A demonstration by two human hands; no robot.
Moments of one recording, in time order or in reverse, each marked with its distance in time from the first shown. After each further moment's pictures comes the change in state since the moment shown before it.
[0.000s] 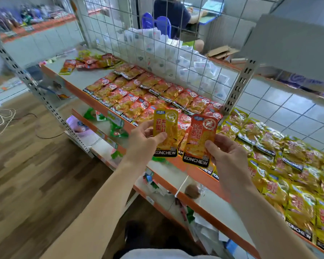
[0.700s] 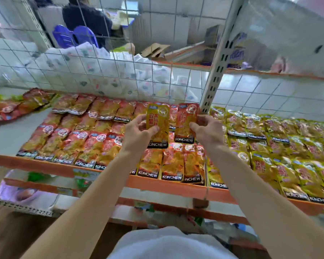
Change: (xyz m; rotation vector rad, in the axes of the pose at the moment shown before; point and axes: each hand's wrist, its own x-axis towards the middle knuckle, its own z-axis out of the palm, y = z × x) left_hand 0.188 0.010 0.005 0.106 -0.407 0.083; right_hand 0.139 0.006 0.072 -0.302 0.485 -0.020
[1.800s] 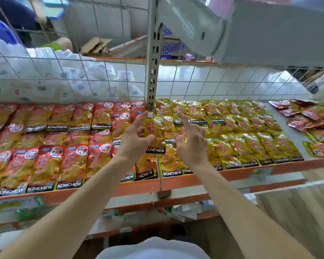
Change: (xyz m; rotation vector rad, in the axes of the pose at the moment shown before) left_hand -0.011 -0.021 0.107 0.223 -0.365 0.100; right_hand -0.038 0.068 -0.083 -0.509 0.255 -0.244
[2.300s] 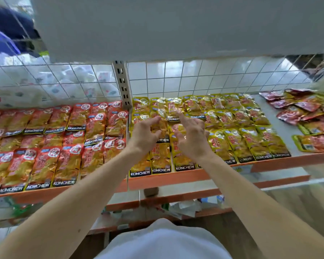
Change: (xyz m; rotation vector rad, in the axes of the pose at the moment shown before) left_hand 0.029 0.024 0.115 0.506 -0.039 0.162; right_hand 0.032 0.080 -0.071 -0.072 -0.196 -0.031
